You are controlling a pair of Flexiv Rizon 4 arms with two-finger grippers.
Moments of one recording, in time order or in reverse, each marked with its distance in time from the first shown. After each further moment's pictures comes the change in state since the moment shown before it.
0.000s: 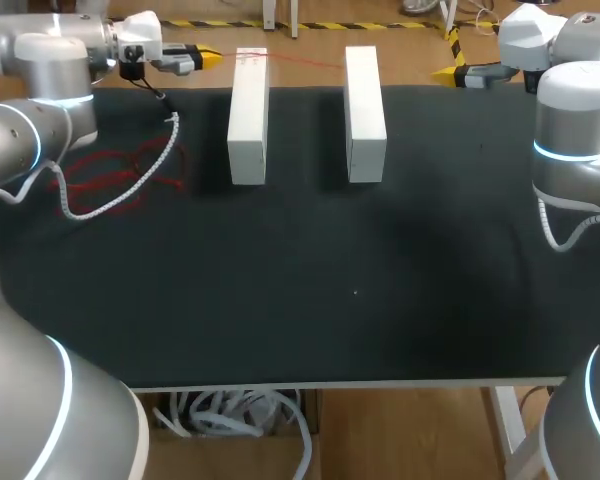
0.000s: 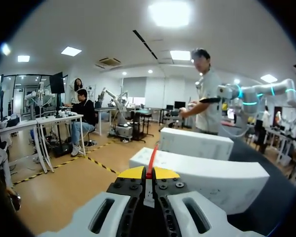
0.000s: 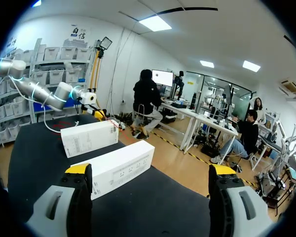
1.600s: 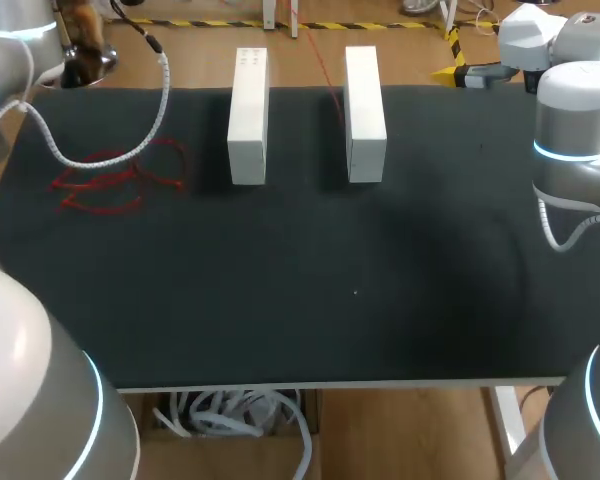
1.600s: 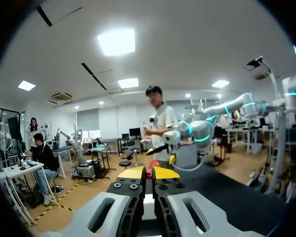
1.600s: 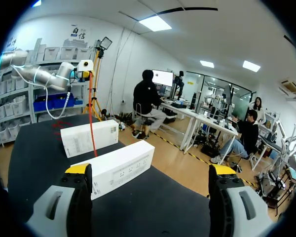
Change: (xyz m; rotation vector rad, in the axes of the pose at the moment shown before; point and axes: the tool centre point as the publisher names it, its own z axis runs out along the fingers) left arm 0.132 -0.204 -0.016 0.223 0.409 0.188; right arm 0.000 0.000 0.000 0.000 0.000 0.000
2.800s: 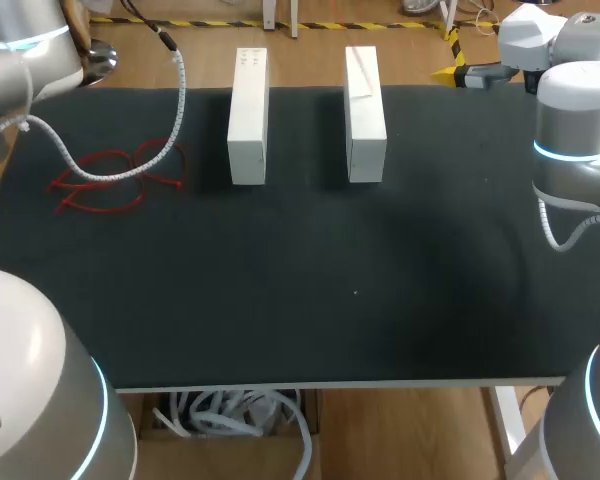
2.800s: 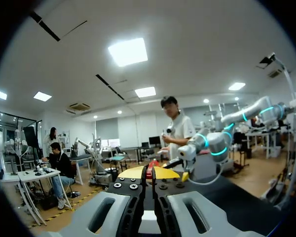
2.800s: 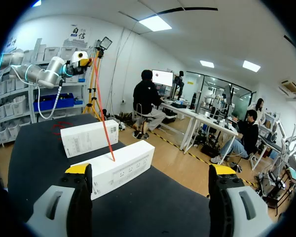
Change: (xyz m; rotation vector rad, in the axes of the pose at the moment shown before) left arm 0.011 -0.045 0.022 0.066 -0.201 0.040; right arm 0.000 0.000 0.000 0.000 0.000 0.000
